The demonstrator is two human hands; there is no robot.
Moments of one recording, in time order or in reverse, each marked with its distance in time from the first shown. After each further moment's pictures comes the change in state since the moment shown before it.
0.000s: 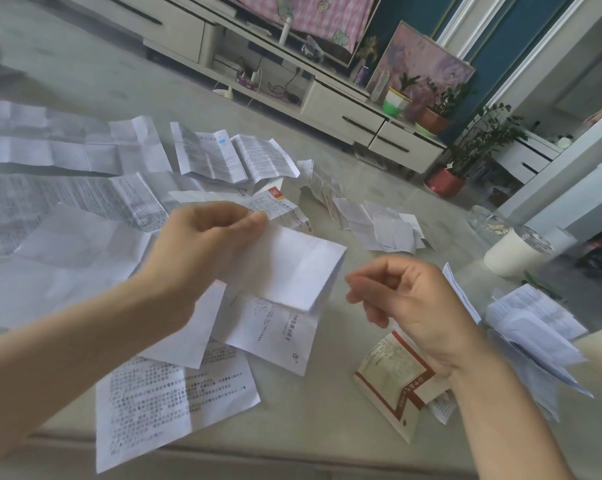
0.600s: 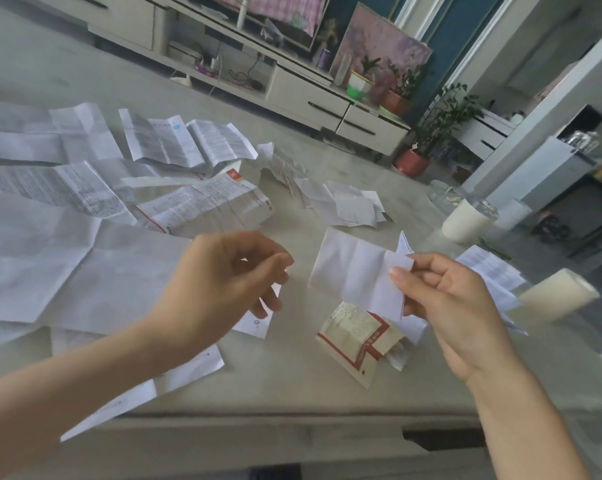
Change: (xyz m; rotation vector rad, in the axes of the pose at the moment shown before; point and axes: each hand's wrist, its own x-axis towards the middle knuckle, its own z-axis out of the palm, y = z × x) left_hand -0.044 -0.004 0.037 0.152 -0.279 0.131; right_hand -0.052 0.020 -0.047 0.070 0.395 0.071
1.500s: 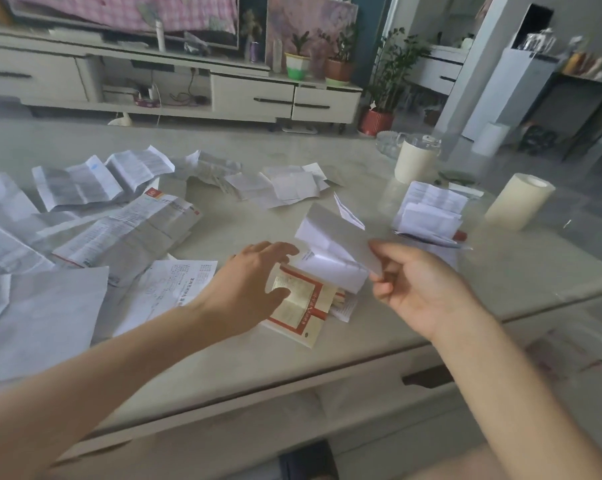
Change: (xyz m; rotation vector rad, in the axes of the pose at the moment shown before) left_hand 0.030 -0.030 0.086 0.867 -0.419 0.267; right_hand -0.006 0.040 -0.053 0.606 0.131 0.408
